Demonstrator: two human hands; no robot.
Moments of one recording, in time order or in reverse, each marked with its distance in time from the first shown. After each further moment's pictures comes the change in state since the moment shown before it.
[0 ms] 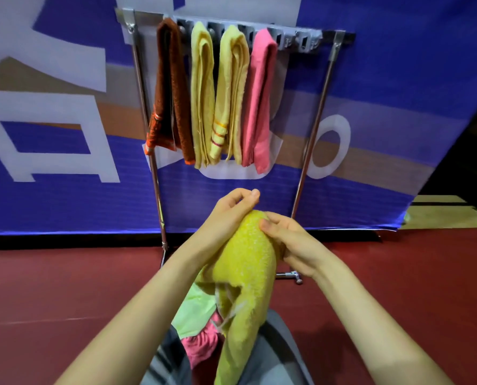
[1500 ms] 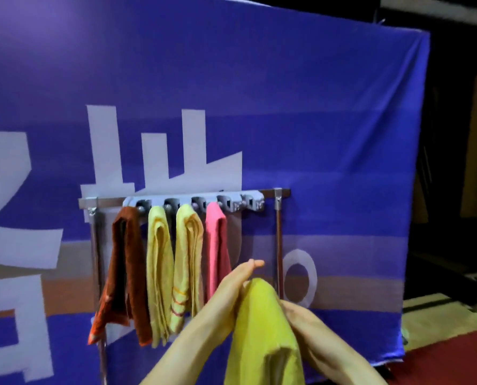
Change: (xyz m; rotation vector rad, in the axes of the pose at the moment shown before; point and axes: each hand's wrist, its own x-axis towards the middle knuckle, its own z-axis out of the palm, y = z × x) left_hand 0.153 0.104 0.046 -0.240 -0.259 -0.080; right_hand 0.031 -0.131 -0.083 -0.089 0.200 -0.222
